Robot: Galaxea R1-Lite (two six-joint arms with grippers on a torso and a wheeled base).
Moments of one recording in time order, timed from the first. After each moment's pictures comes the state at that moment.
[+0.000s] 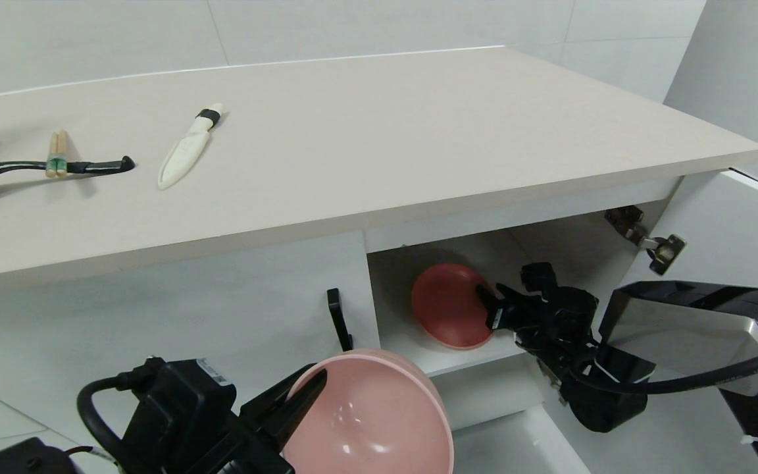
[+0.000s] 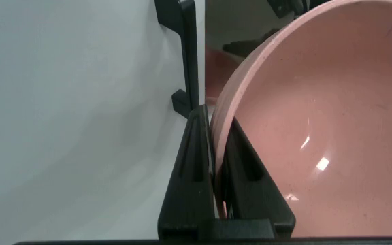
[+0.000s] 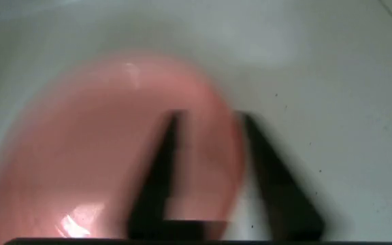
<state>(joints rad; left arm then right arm) -0.88 1.62 0.00 -1.57 0.31 0.05 0.40 2.50 -0.95 -1.57 -0.02 0.19</state>
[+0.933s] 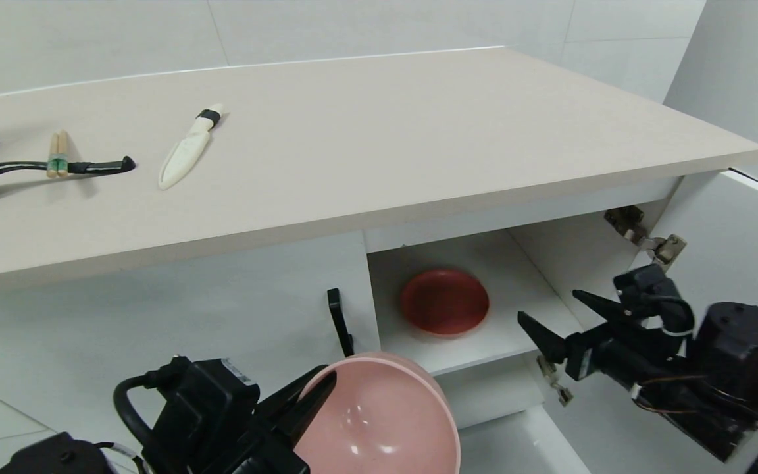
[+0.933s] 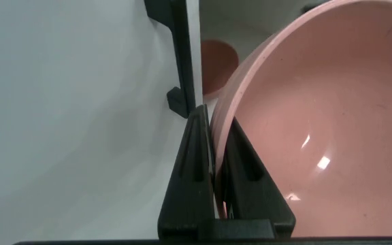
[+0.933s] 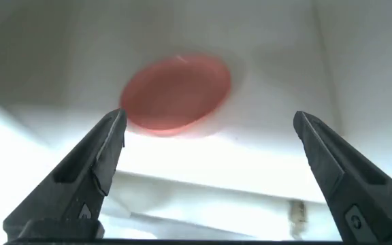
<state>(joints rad) -0.89 1.67 -0.02 -1.57 0.32 0.07 0.50 1.84 -0.24 -1.57 -0.06 -0.02</state>
